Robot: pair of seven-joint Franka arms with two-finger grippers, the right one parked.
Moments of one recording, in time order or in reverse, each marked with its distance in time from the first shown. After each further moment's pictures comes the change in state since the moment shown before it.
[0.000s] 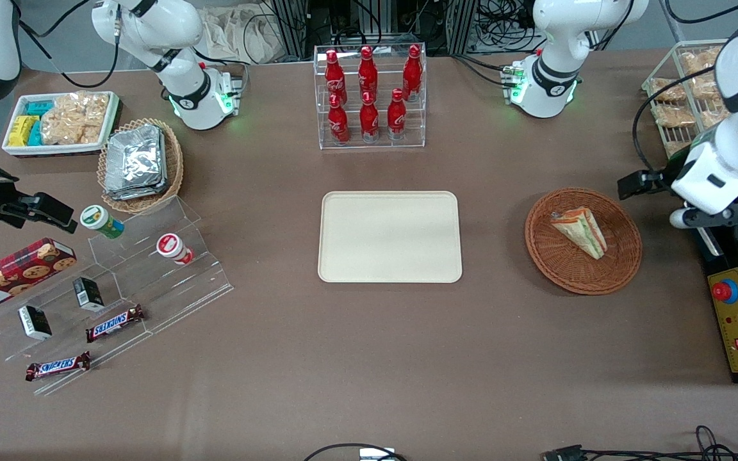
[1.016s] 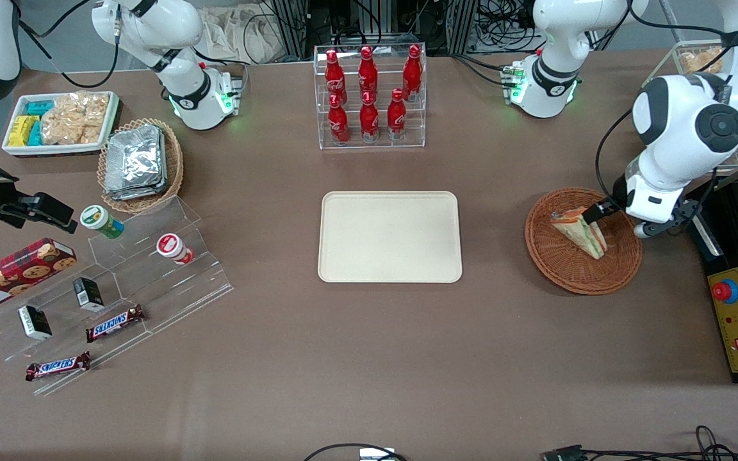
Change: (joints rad) arm 0.018 -0.086 0.010 -0.549 0.002 0.605 -0.358
